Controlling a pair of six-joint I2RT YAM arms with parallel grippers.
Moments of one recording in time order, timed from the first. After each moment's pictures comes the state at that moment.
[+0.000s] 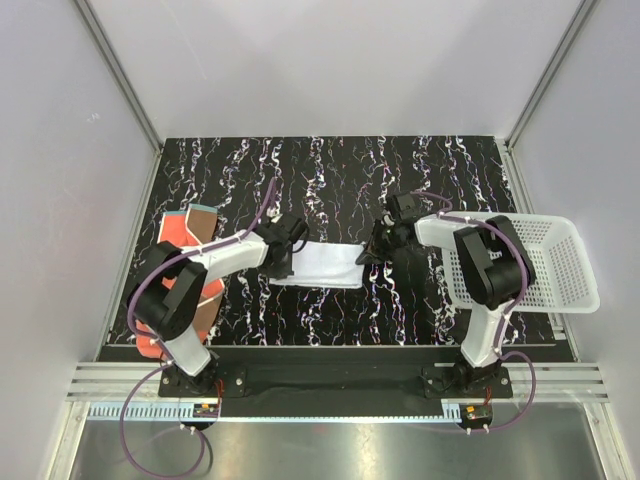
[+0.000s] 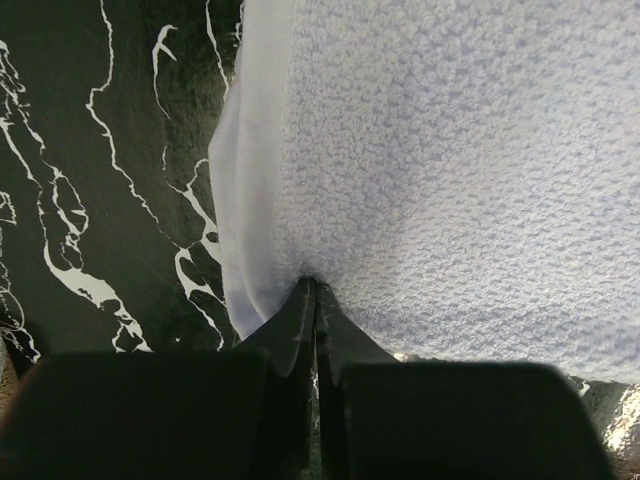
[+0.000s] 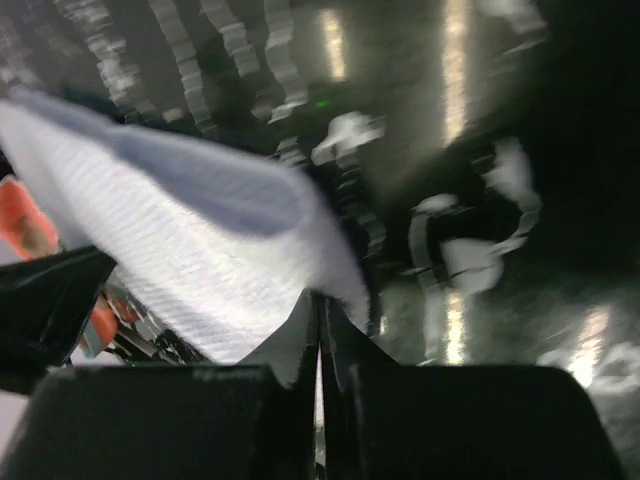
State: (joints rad) left arm -0.63 1.67 0.98 -0.58 -0.25 -0.57; right arm 0.40 1.84 1.05 -0.25 -0.44 0.73
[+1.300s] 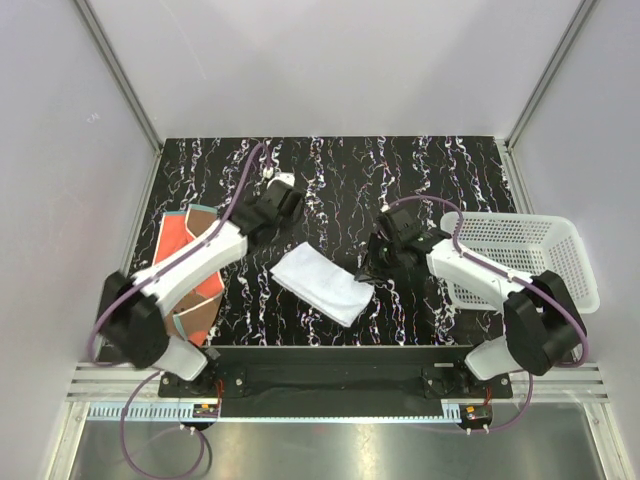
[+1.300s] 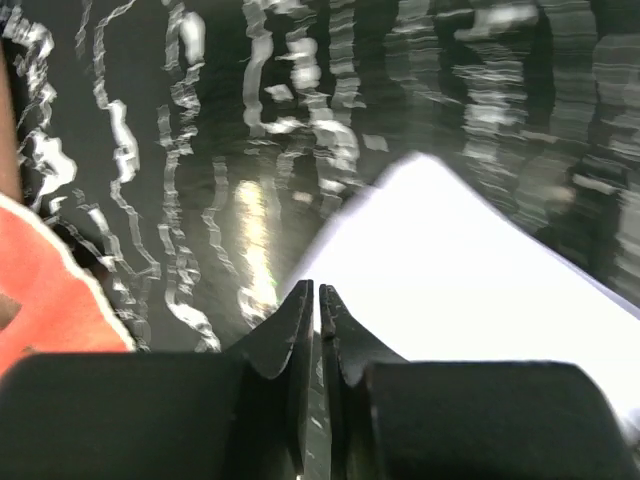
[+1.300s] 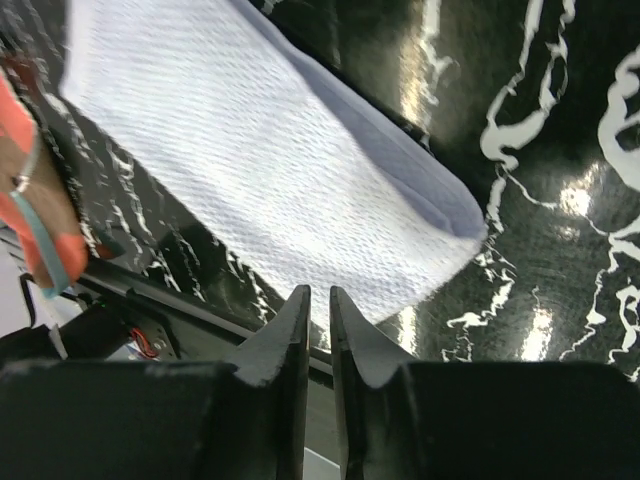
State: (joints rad) left arm -0.62 1.55 1.25 -0.72 -0.35 -0.45; right arm 0.59 1.46 0.90 -0.46 -0.25 0.82
